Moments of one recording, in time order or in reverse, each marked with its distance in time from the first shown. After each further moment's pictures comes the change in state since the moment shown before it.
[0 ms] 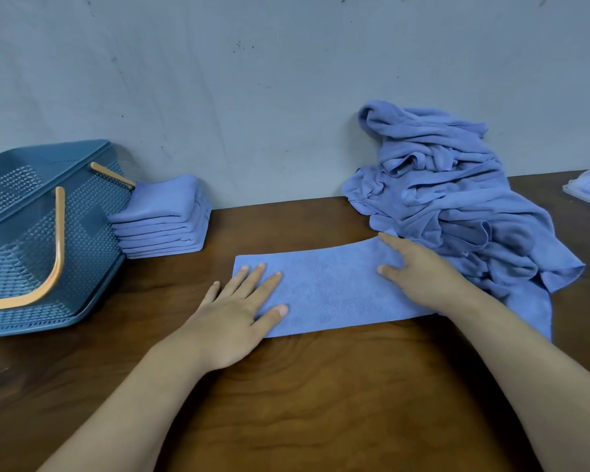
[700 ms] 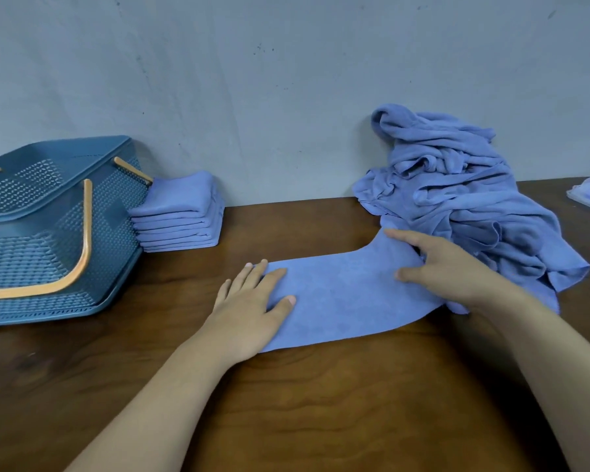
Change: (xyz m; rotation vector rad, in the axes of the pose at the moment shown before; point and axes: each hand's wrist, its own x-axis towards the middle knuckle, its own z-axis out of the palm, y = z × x) left_hand -0.005 -0.002 0.011 -0.189 0.164 -0.075; right_hand -0.028 -0.026 -0.024 0.166 -0.029 -0.035
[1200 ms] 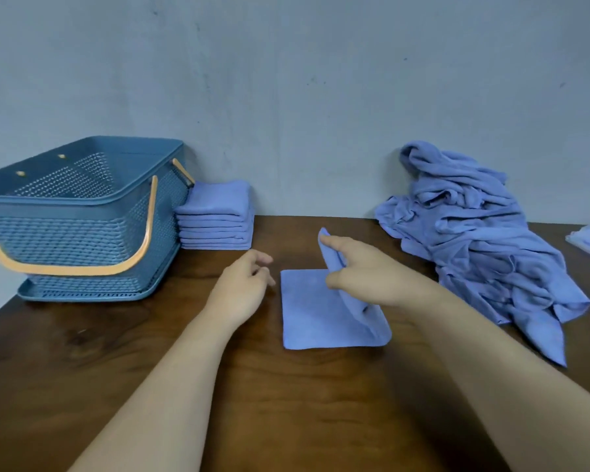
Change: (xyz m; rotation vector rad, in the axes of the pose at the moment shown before) left_hand 0.014 -0.059 -0.036 -0.563 0.274 -0.183; right_hand -0.005 -0.159 0.086 -0.211 -0.179 -0.149
